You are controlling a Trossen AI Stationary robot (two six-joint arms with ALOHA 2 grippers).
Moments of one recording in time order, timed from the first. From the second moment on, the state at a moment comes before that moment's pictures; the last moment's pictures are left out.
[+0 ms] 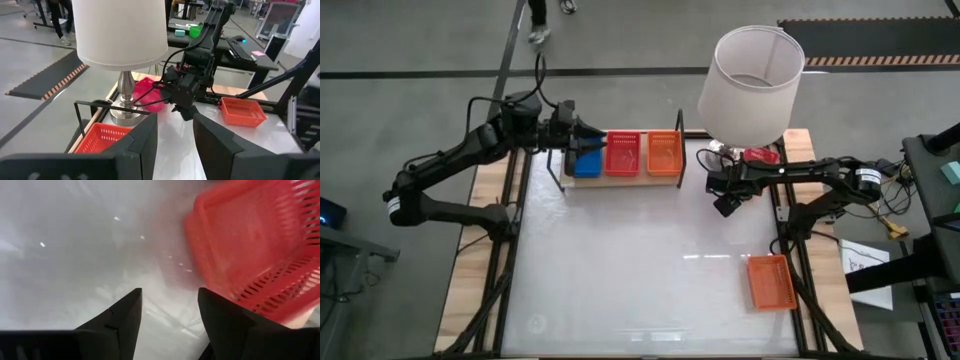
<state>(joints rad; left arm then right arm) 0.50 1.07 1.22 -0.37 0.36 0.01 -0.32 1.44 0.81 -1.04 0.33 0.61</state>
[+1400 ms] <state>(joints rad) 0.49 1.06 1.22 -0.29 0.36 -0.04 -0.36 1.43 0.80 -0.93 0.27 0.39</state>
